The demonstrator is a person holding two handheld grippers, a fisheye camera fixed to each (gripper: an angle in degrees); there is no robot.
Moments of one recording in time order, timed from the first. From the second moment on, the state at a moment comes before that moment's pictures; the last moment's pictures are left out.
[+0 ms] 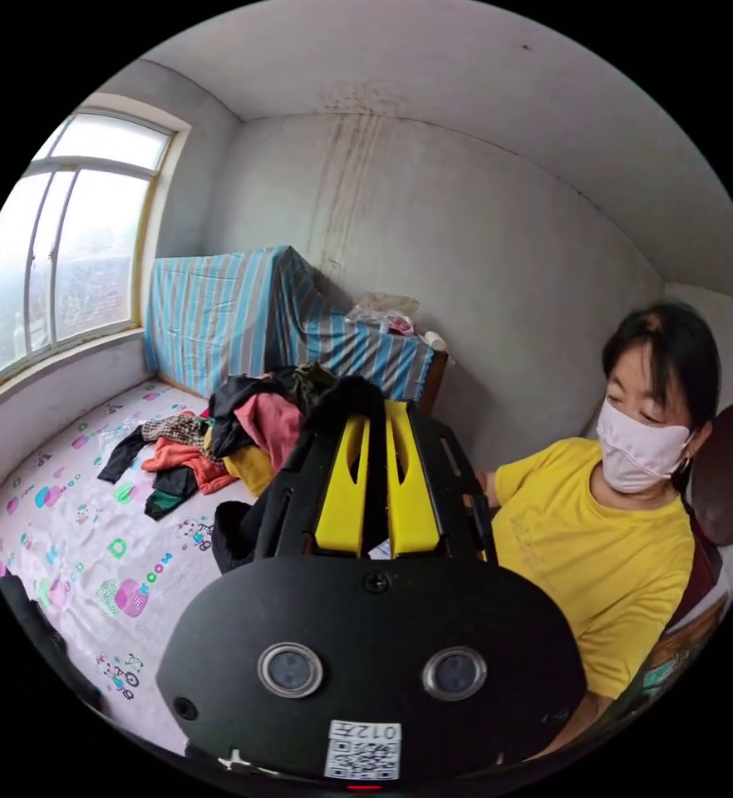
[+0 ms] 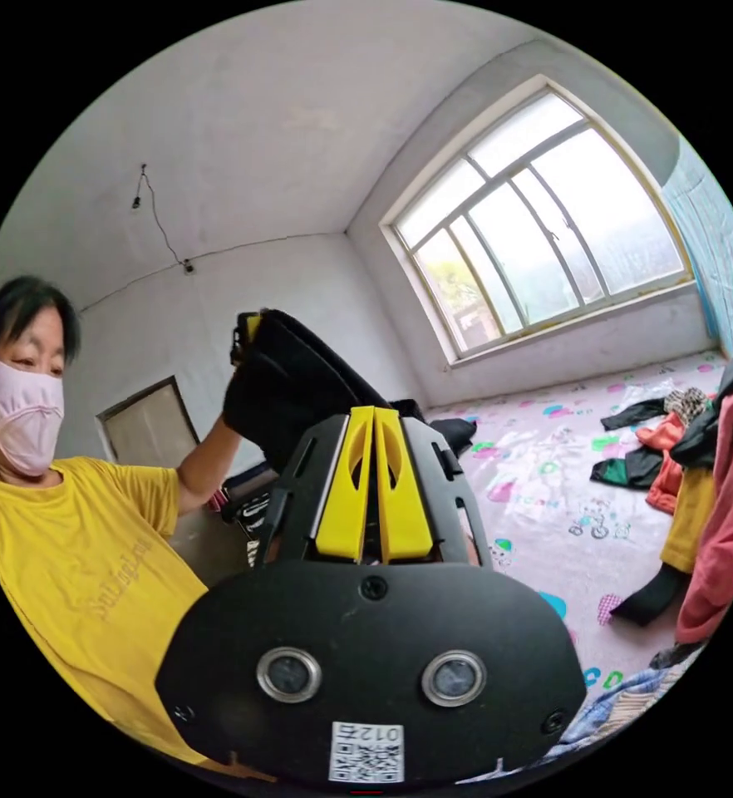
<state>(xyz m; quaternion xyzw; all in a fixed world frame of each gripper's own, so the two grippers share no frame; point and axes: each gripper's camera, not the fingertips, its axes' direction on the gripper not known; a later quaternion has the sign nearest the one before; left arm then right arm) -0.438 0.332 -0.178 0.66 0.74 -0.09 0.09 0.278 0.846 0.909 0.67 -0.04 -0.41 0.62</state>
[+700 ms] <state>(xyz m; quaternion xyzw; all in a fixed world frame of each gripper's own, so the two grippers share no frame) -0.147 0.331 -0.333 0.30 0.91 0.17 0.24 0.329 0.590 0.988 0.40 0.01 -0.30 0.86</state>
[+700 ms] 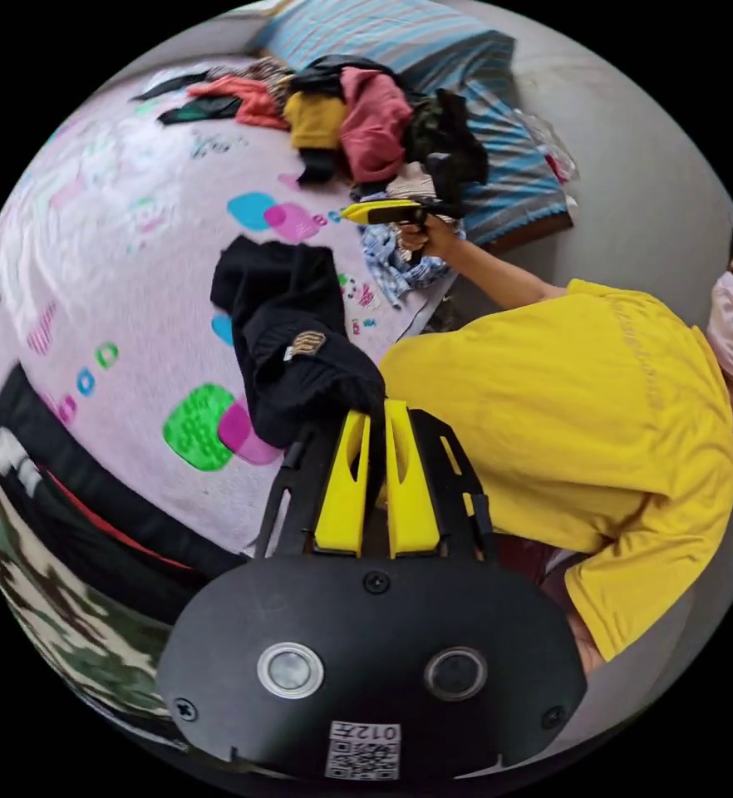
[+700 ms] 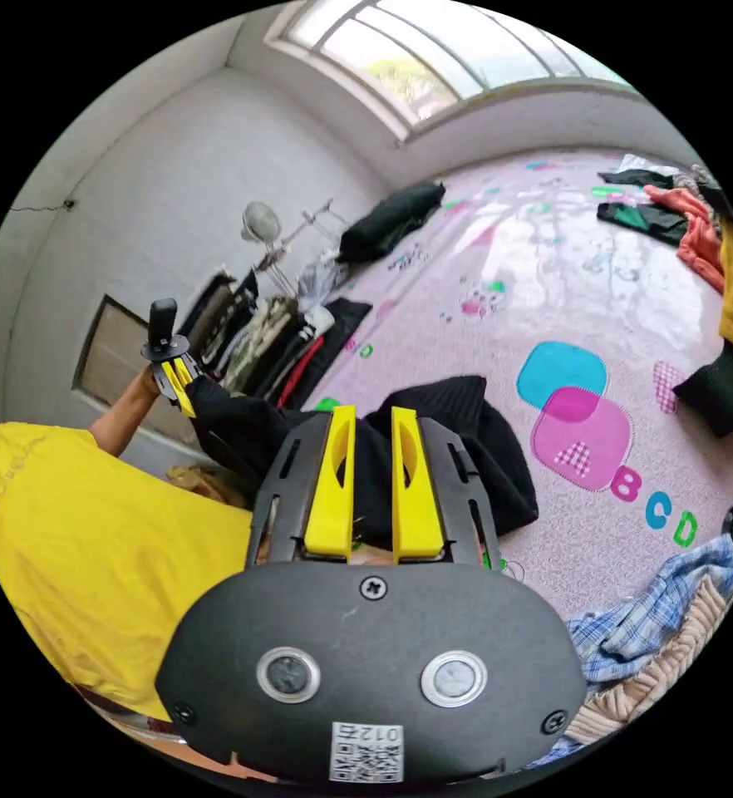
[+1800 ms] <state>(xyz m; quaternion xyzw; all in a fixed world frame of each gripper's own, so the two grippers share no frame) -0.187 0.524 -0.363 0.24 0.89 -0.01 0.38 0.216 0.544 0.997 0.32 -0.04 -0.43 0.84</state>
